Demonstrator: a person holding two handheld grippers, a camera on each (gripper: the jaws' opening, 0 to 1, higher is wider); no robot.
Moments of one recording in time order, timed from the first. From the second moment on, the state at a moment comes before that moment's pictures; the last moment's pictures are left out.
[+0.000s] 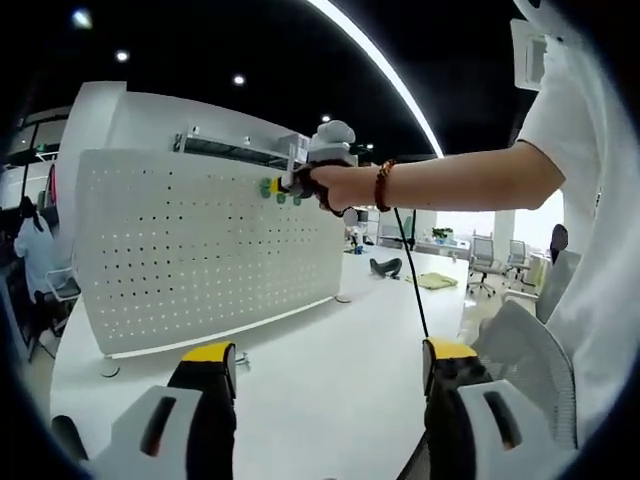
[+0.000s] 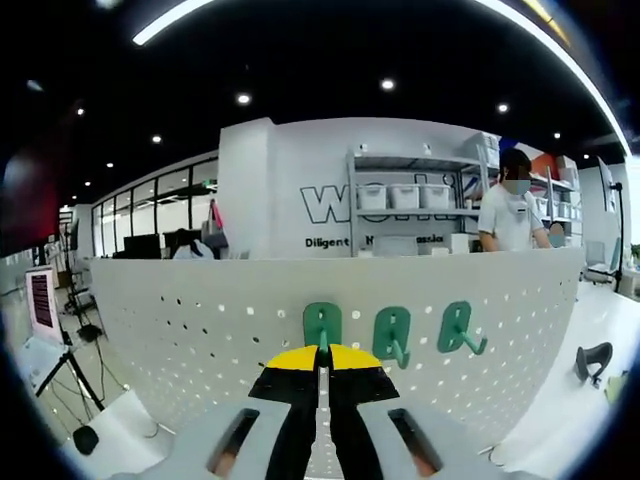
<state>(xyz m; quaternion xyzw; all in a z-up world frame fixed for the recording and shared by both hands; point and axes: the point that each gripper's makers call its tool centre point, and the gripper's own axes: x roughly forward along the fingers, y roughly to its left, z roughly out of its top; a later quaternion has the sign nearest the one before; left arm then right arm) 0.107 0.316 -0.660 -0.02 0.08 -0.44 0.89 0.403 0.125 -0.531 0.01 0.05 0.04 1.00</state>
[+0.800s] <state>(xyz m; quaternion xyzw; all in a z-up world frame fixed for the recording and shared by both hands) 0.113 0.320 -0.662 -0.02 0.08 -0.43 0.90 0.408 0.131 -0.535 0.01 0.06 0.02 1.00</state>
